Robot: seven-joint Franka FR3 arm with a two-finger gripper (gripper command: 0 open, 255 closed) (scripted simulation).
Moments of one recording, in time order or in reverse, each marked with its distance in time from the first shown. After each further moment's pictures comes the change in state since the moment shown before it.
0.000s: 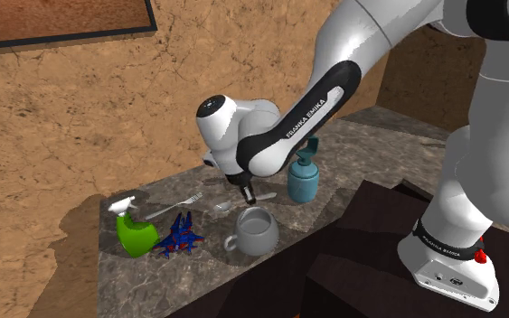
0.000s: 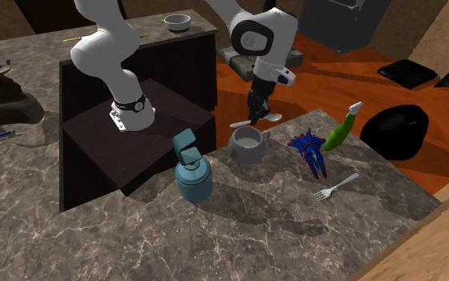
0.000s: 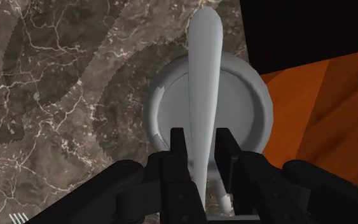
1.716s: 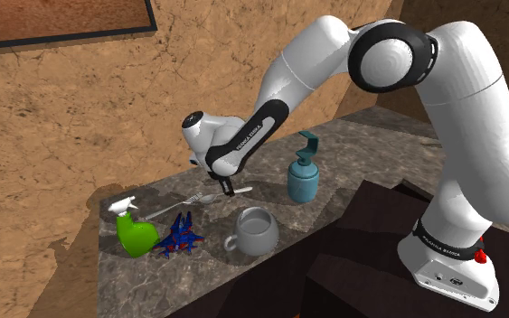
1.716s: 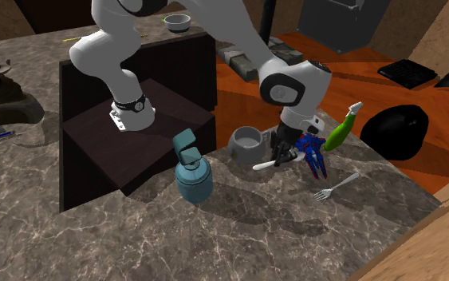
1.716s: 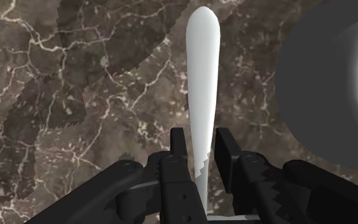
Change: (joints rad) arm -0.067 0.432 -0.087 0.434 -0.057 0.026 -0.125
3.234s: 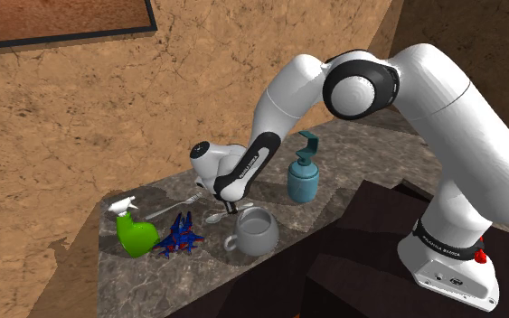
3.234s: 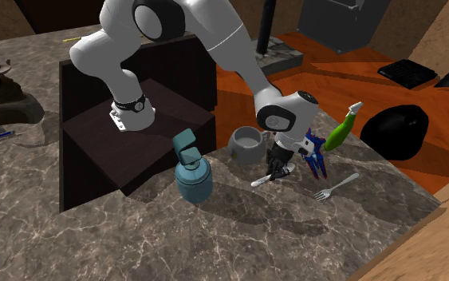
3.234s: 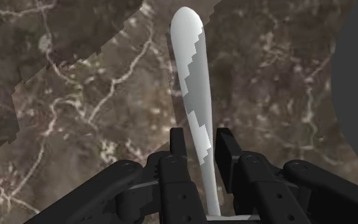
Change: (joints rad) arm 0.018 0.194 -0.029 0.050 -0.039 0.139 0.051
